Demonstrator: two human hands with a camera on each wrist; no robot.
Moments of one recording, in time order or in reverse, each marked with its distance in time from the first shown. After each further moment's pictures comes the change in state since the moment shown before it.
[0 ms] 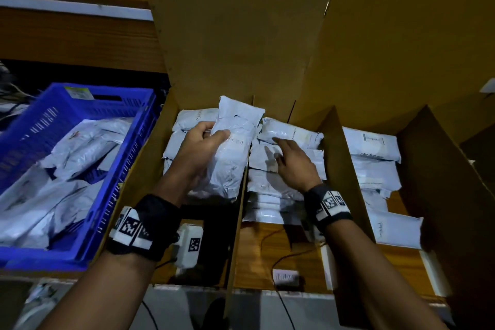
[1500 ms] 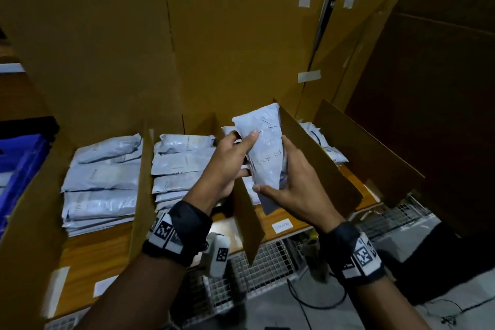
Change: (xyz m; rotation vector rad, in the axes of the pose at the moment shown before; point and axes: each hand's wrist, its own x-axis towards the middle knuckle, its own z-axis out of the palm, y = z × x) left_hand -0.205 0.003 0.249 -0.147 -0.580 0.117; right_hand -0.345 0.028 -0.189 0.211 0.452 0.086
